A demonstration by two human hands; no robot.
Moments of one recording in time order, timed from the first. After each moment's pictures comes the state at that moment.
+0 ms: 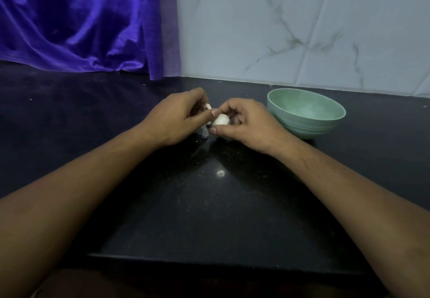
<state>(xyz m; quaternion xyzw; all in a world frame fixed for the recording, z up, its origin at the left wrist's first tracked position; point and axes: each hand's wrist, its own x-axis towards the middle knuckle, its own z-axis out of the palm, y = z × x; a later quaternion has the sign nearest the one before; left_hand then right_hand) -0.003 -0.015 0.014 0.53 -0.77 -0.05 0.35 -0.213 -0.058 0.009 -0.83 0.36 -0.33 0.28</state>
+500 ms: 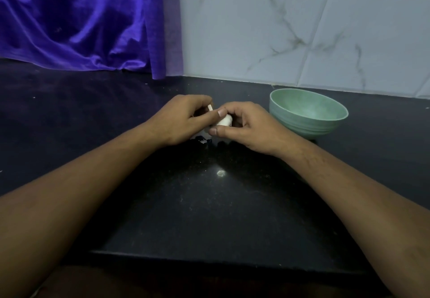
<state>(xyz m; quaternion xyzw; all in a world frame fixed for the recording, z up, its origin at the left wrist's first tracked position) -0.006 -0.013 0.015 0.51 -0.78 -0.10 0.34 -0.214 -0.058 0.011 -0.87 0.29 -0.28 0.28</state>
